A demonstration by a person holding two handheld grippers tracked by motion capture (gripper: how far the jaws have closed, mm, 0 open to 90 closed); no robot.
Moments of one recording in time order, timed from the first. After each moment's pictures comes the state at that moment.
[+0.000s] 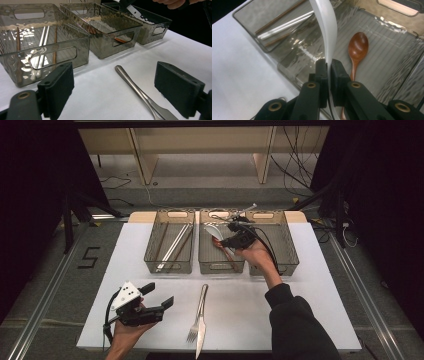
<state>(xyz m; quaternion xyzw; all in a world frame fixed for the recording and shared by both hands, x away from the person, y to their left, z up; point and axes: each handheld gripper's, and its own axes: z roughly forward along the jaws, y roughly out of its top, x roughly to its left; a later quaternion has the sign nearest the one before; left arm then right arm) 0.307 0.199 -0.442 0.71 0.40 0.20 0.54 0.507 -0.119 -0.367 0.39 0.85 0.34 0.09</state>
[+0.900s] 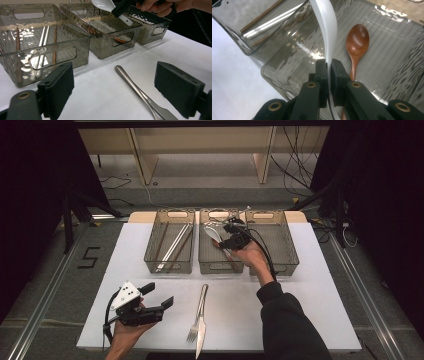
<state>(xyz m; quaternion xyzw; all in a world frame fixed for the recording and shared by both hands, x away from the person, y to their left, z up) 0.307 0.200 -0.442 0.71 0.40 0.20 0.54 0.523 -0.109 -0.390 0.41 0.85 0.32 0.08</state>
